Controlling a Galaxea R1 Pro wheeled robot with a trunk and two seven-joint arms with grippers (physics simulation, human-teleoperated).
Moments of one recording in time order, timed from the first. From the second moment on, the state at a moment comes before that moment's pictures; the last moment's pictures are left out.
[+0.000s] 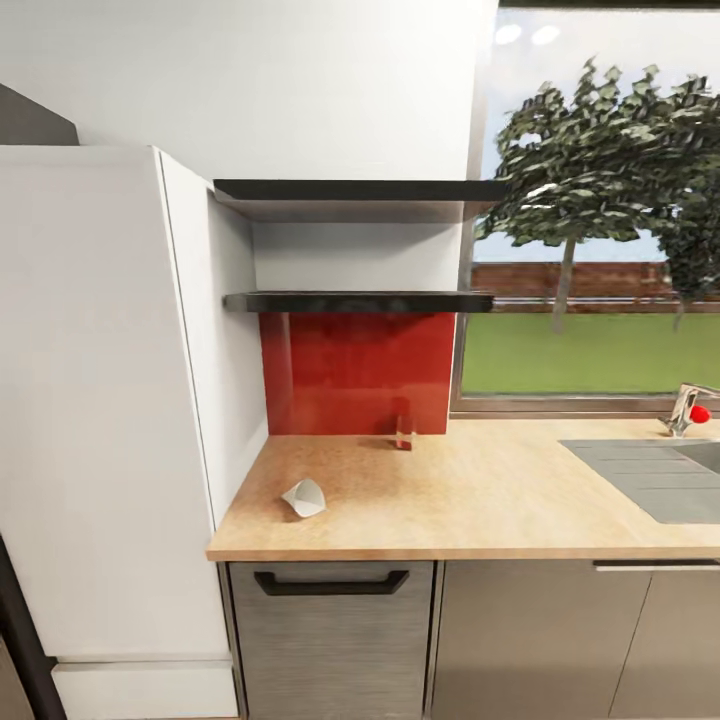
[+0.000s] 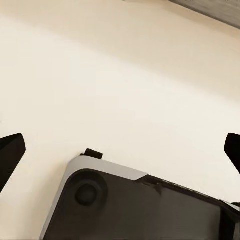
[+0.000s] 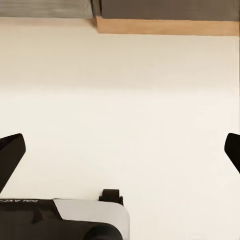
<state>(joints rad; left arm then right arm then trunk) 0.01 -0.01 -0.28 -0.12 0.63 -0.37 0.01 -0.25 -0.06 -0.45 -0.04 0.46 -0.18 0.06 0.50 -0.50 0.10</state>
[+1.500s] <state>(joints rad) 0.01 -0.01 -0.28 -0.13 0.64 -0.38 0.01 -1.00 0.17 -0.03 -0.85 -0.05 0.76 0.16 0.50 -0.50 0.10</state>
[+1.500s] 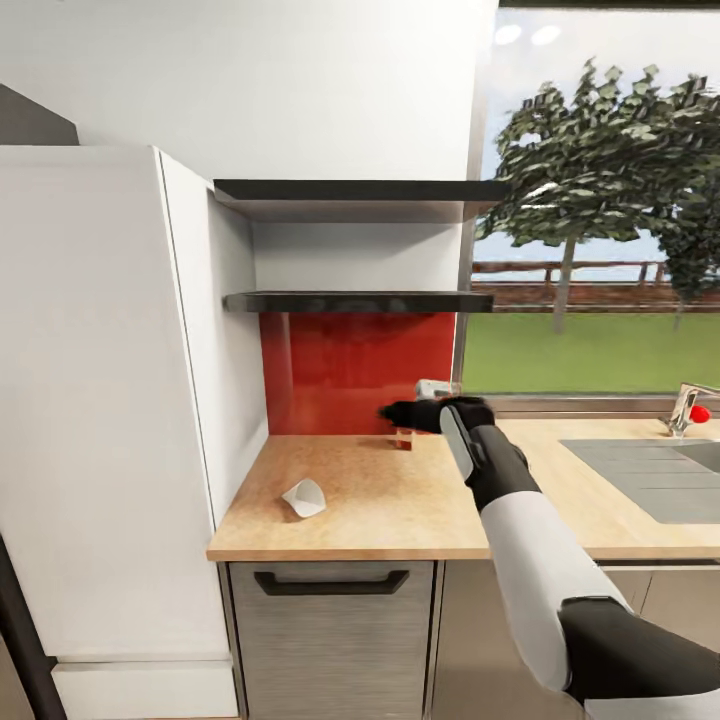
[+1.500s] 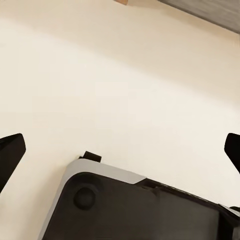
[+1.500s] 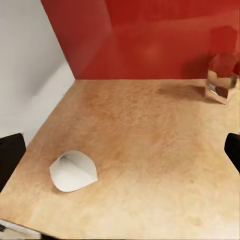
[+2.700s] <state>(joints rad) 0.01 0.00 -0.28 -0.14 0.64 -0.38 0.01 -1.03 0.17 0.06 -0.51 -0.20 0.64 0.04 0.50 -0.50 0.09</state>
